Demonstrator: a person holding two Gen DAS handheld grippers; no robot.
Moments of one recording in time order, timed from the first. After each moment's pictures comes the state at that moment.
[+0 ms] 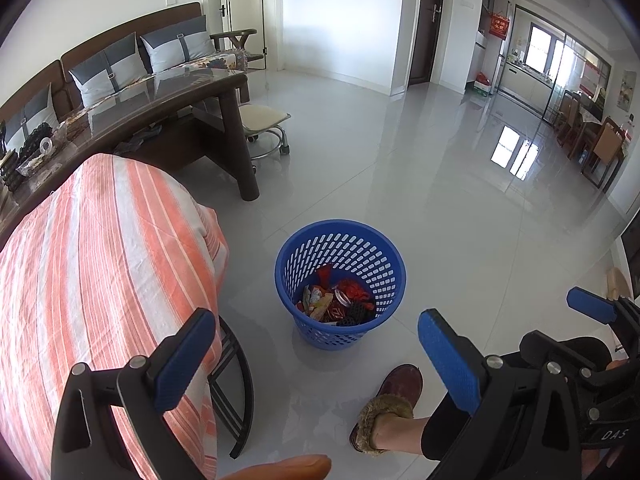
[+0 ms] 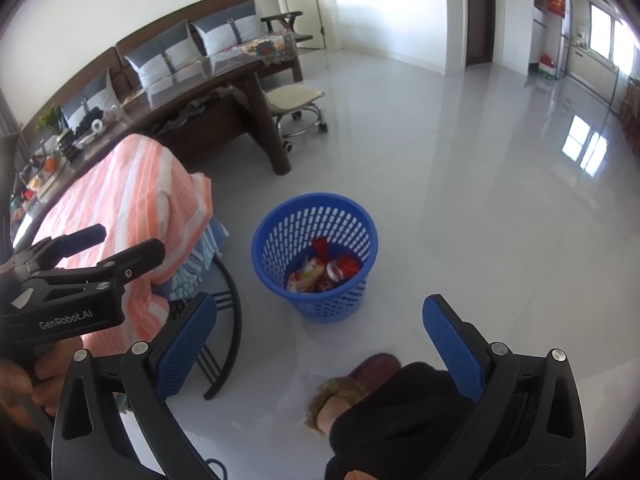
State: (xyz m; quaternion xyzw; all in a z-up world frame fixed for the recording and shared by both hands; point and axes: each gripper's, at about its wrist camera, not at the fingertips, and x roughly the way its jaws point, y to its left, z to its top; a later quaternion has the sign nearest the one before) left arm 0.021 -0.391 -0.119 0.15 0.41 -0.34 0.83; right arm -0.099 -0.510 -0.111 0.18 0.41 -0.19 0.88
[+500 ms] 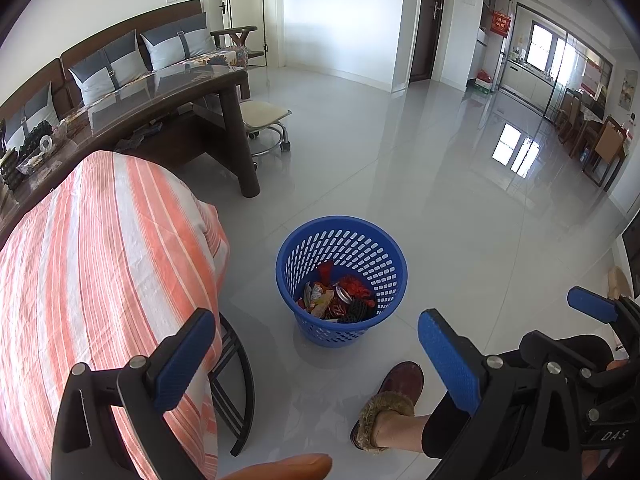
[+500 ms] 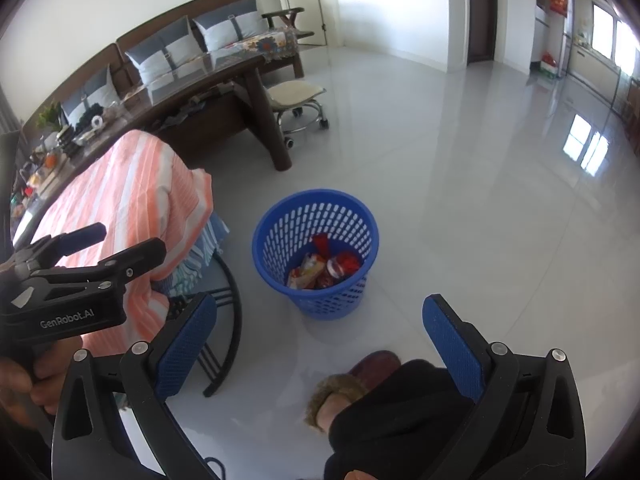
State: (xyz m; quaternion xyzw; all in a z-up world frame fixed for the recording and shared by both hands) left arm 0.020 -0.392 -0.119 0.15 0.42 -0.34 0.83; right arm -0.097 -0.506 -0.113 0.18 0.41 -0.19 0.87
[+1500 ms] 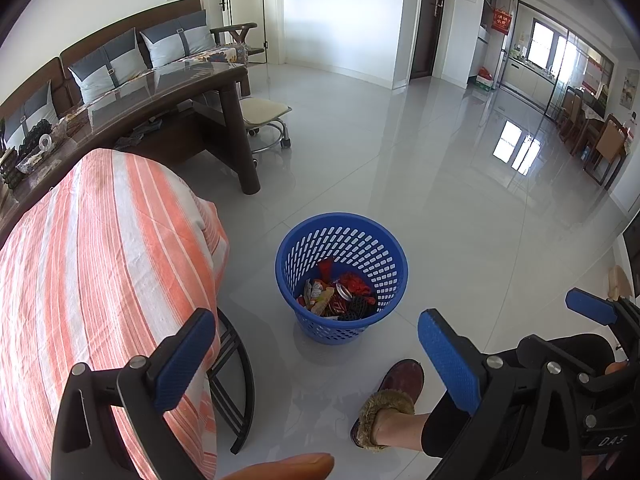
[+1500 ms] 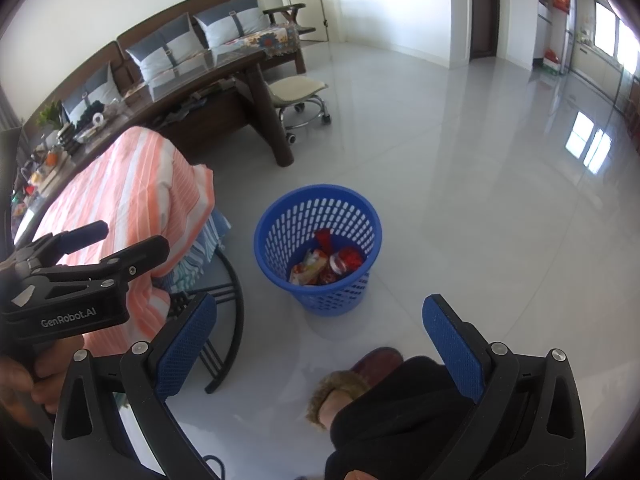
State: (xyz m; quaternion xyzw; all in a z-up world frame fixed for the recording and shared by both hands) left arm 0.018 -0.392 -0.121 0.15 0.42 -0.34 0.83; right arm -0.097 -0.502 -0.119 0.19 0.42 -0.18 0.87
